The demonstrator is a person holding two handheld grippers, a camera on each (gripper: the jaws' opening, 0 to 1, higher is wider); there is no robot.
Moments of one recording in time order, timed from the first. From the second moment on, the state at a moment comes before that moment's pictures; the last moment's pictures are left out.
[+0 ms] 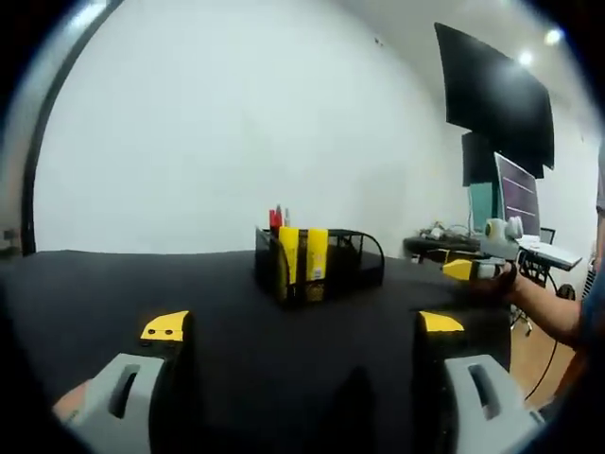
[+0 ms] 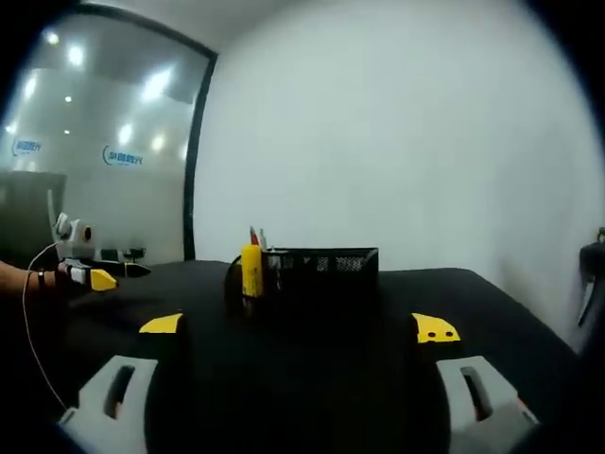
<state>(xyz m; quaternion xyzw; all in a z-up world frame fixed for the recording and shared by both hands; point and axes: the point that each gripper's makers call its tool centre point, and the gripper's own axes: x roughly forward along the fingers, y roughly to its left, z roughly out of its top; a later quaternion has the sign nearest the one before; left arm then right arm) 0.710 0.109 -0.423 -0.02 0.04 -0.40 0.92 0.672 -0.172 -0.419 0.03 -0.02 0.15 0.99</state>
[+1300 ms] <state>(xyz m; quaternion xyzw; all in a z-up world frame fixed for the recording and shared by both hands) 0.711 0.110 -0.456 -0.05 0.07 -0.39 0.92 0.656 -0.166 -0.449 -0.01 0.03 0.16 0.99</state>
